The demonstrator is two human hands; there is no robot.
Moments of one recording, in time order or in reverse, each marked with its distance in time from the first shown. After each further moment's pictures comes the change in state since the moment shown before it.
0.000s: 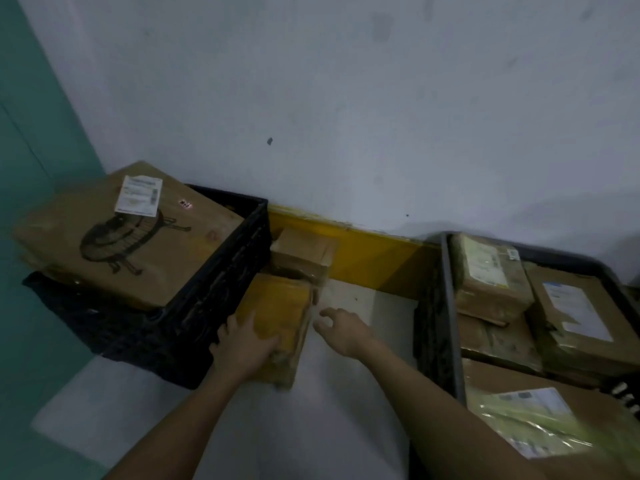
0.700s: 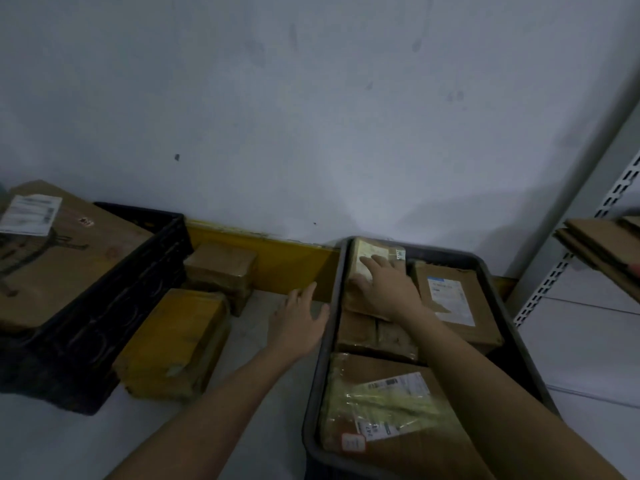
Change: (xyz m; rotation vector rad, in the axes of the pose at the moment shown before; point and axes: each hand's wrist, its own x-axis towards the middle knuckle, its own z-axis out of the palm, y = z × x) left_hand -0.067 0.262 0.091 -0.150 0.076 0.505; right_hand -0.093 0.161 -0.205 -0.280 0.474 0.006
